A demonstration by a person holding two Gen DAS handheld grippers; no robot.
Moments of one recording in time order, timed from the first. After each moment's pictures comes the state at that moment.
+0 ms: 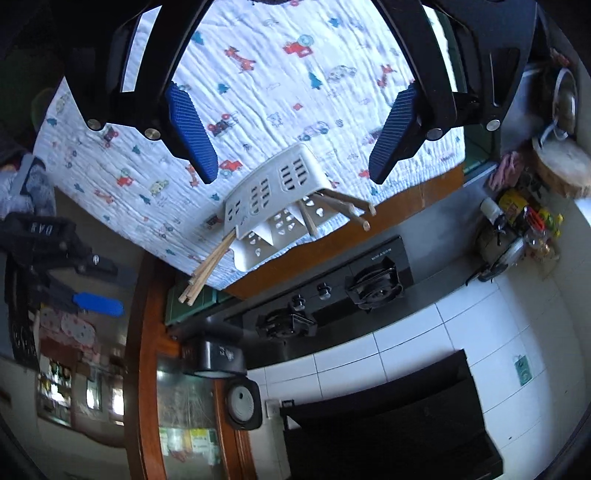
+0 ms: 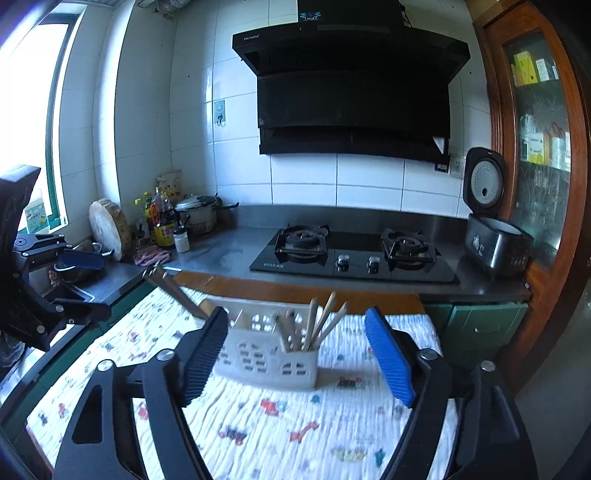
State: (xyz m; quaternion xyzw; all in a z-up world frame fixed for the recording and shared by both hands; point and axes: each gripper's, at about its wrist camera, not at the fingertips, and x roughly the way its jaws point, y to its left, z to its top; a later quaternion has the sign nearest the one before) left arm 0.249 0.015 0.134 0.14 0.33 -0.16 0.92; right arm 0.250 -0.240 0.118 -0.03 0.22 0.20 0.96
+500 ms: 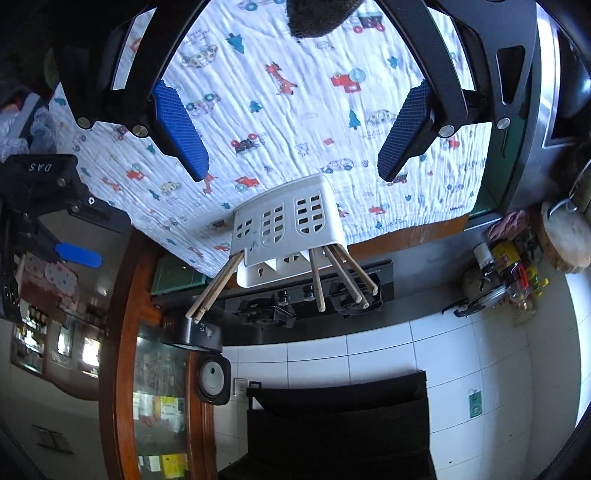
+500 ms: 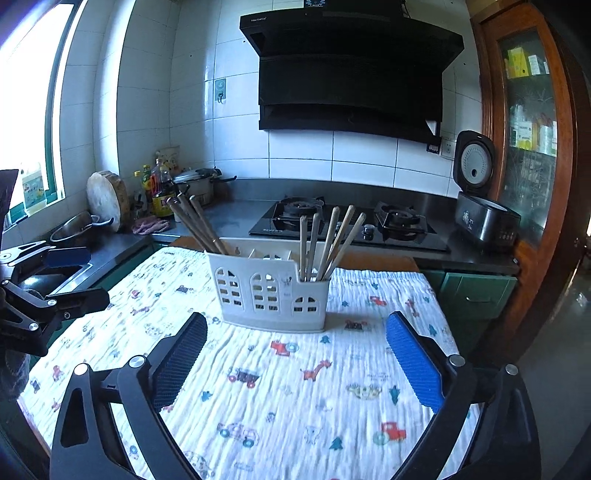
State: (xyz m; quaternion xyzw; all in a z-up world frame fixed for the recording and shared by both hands) left arm 0.174 0.019 0.074 0.05 0.29 -0.11 0.95; right arm 0.183 -0.222 0.064 -0.04 0.24 0.17 0.95
